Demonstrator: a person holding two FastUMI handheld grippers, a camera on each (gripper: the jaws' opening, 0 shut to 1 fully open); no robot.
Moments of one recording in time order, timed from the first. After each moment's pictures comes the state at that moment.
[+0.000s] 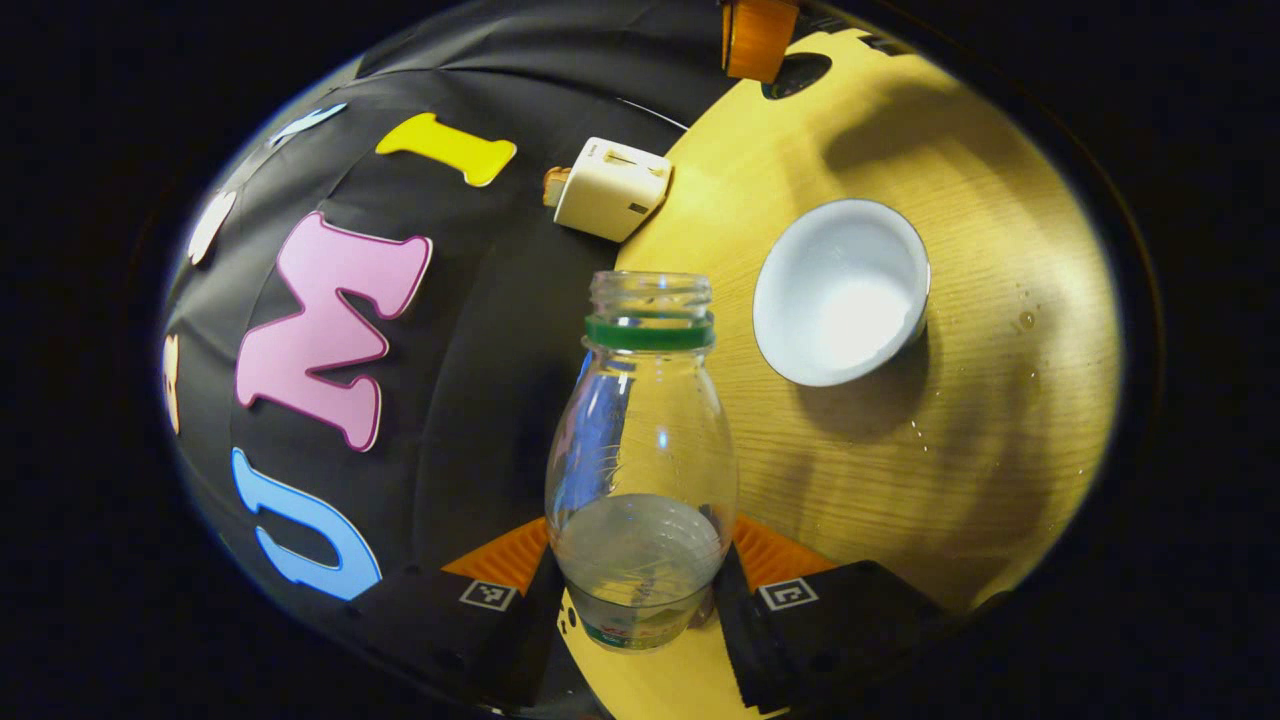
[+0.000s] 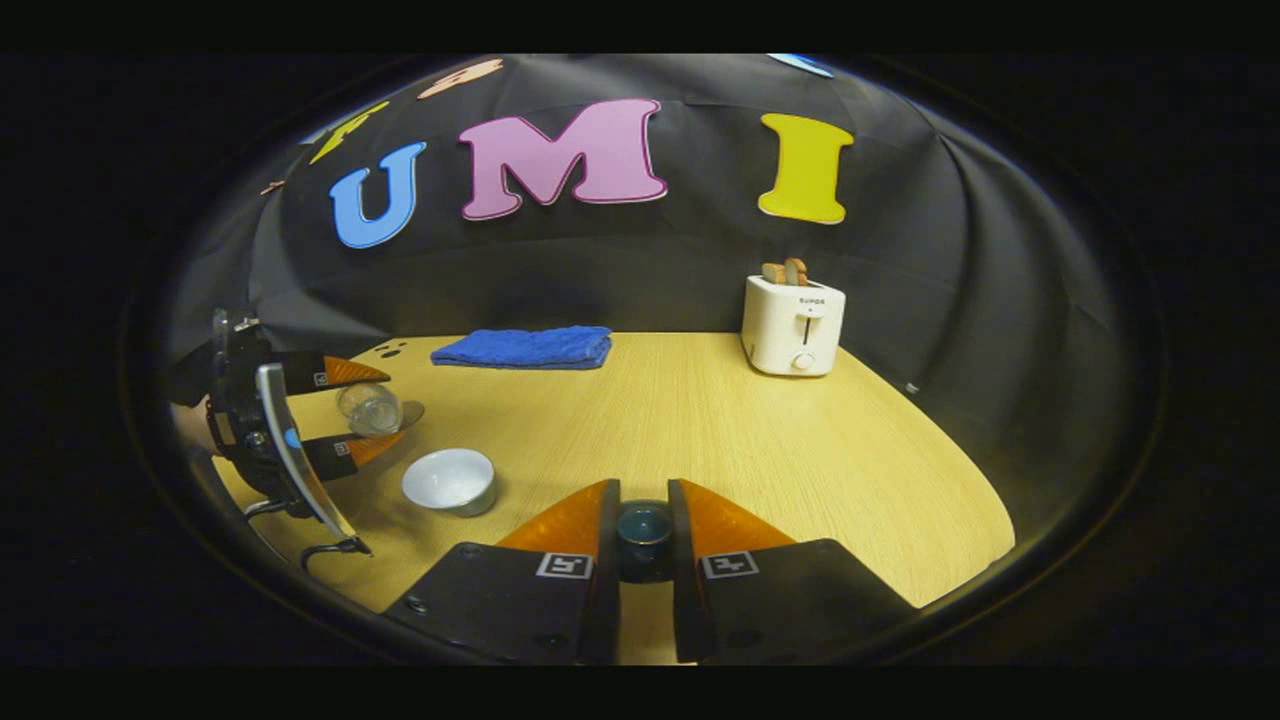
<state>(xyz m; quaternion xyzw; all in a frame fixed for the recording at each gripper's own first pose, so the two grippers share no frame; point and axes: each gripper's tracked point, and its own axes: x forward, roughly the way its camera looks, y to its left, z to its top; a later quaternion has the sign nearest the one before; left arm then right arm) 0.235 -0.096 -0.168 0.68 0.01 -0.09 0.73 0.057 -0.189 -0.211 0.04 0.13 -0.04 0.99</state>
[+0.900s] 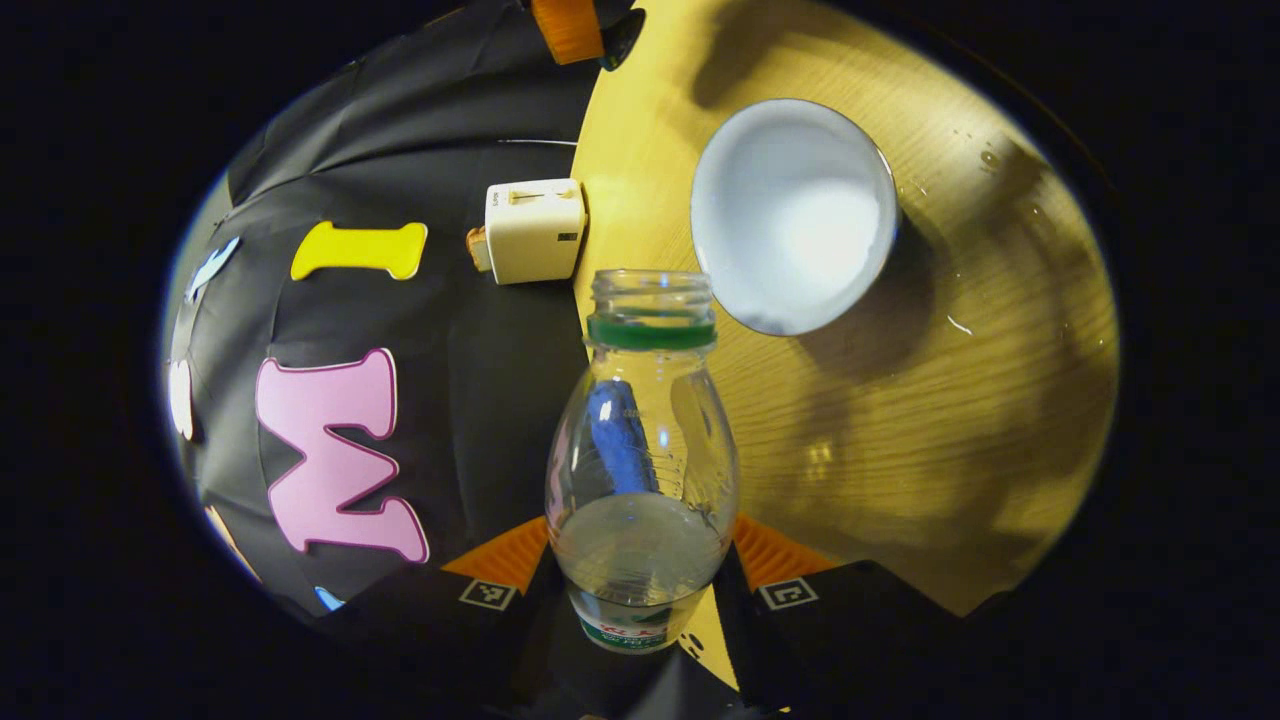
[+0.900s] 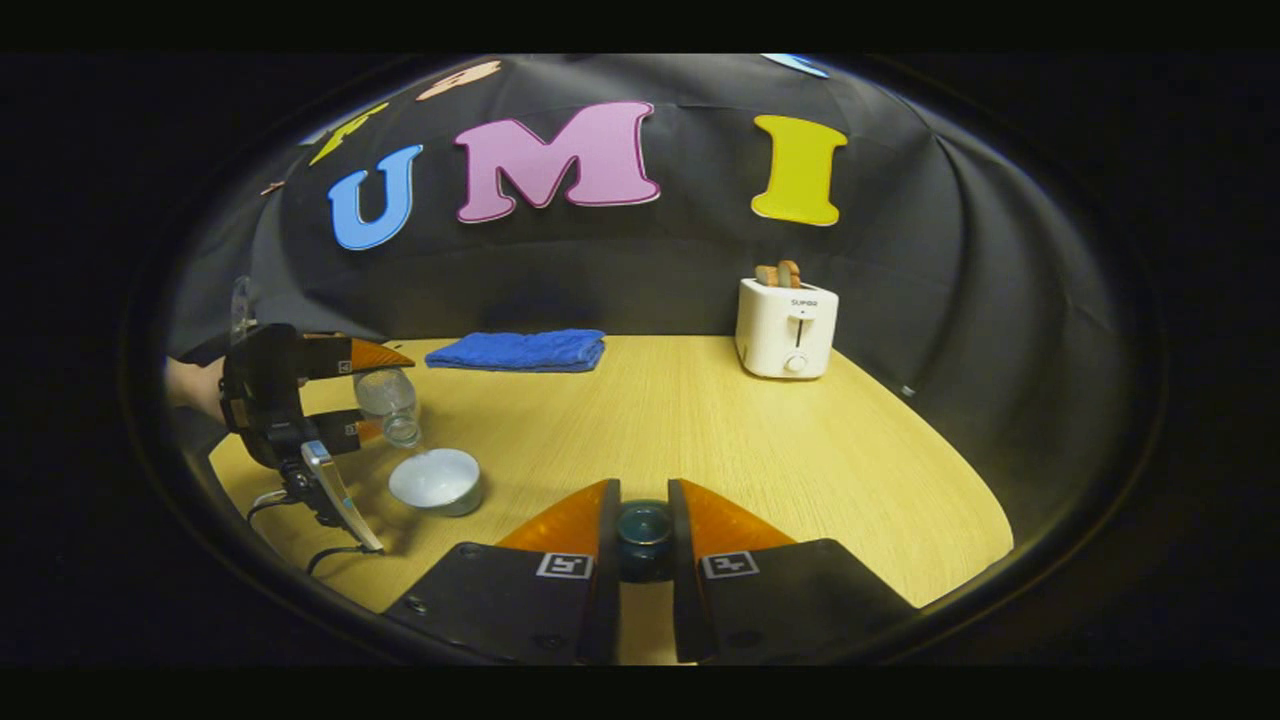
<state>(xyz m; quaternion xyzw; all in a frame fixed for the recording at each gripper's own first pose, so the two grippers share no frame) 0.263 -0.105 -0.148 0.81 -0.04 -0.10 0.58 0.061 -0.199 -0.211 0.04 0.11 -0.05 0.99</state>
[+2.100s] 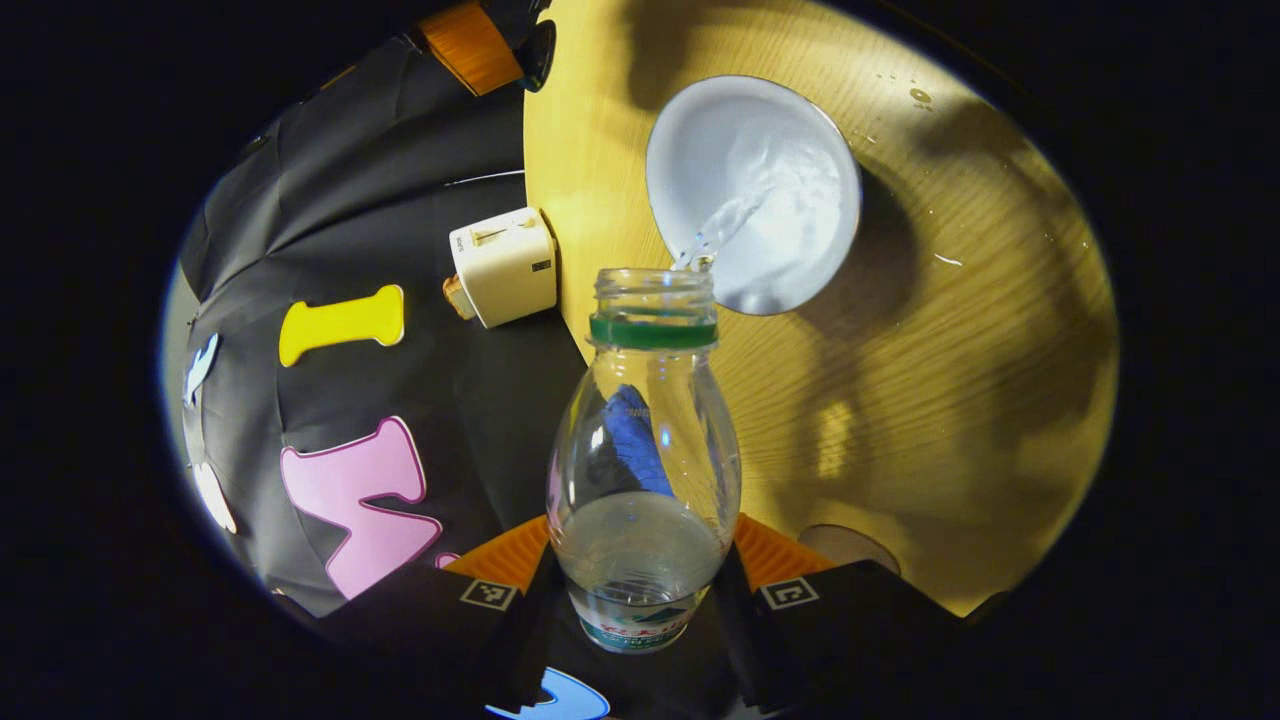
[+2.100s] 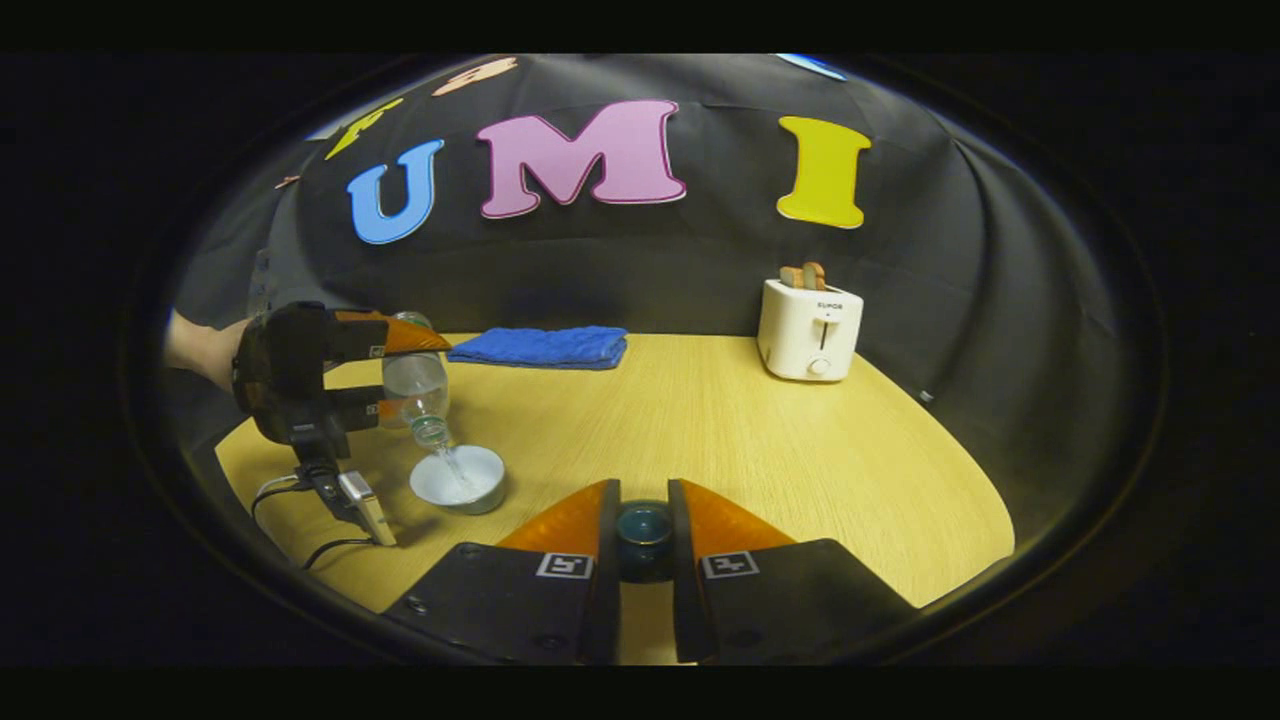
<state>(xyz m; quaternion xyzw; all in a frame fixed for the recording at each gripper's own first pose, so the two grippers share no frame) 0.264 -0.119 -0.125 0.87 -0.07 -0.10 0.47 0.063 -0.180 -0.210 0.02 0.12 -0.02 0.99</state>
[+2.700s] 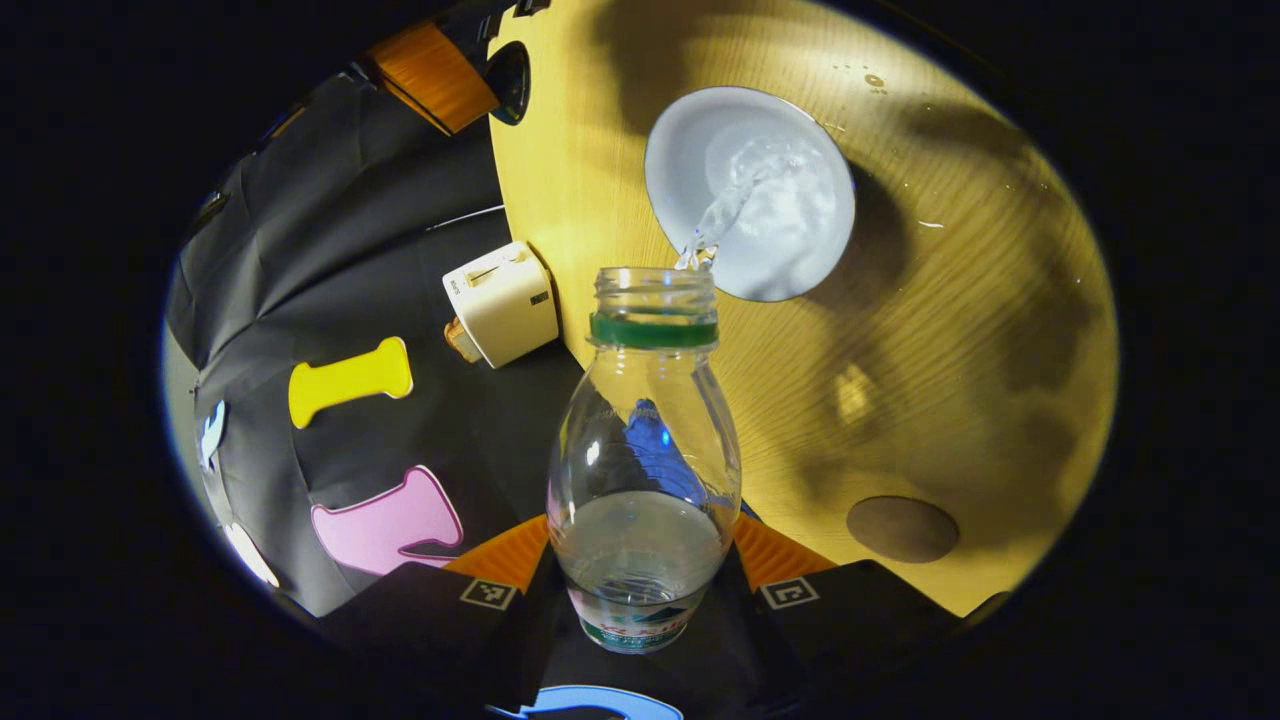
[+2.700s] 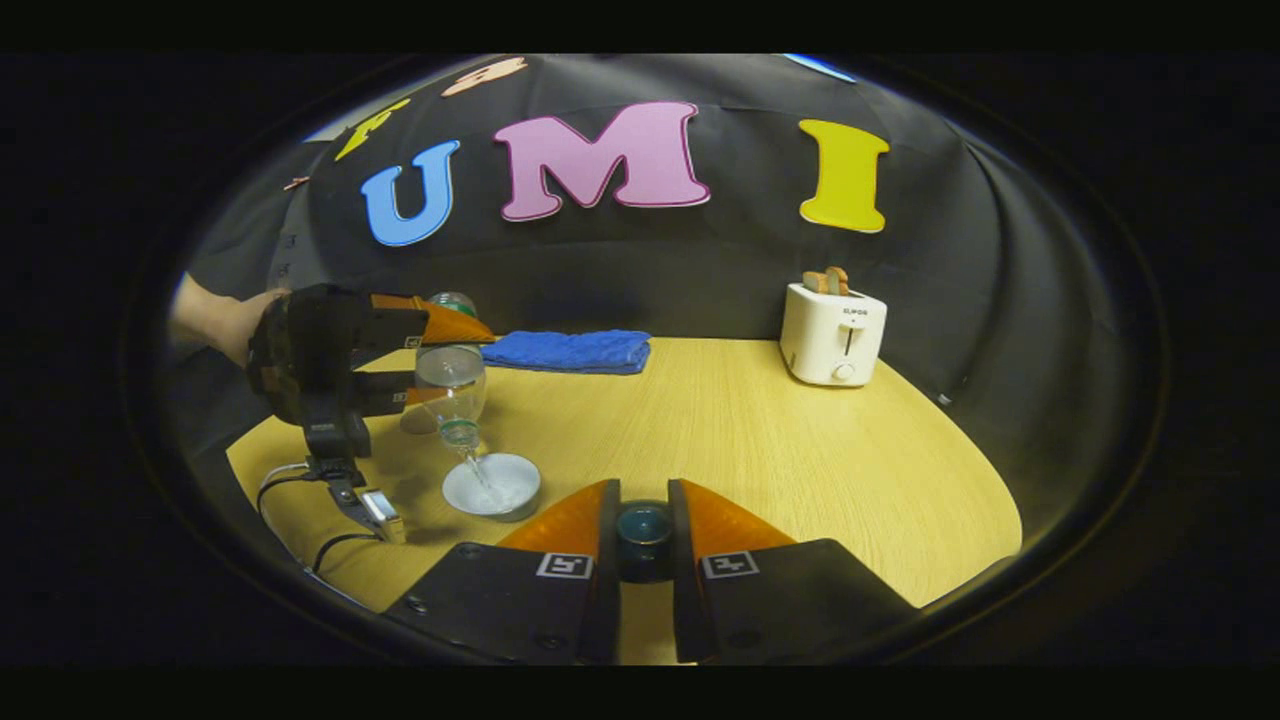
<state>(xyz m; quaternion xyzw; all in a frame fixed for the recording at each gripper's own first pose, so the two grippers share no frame) 0.261 -0.142 -0.105 0.91 -0.11 -0.12 0.39 0.063 -0.159 -0.201 0.02 0.12 0.00 0.99</state>
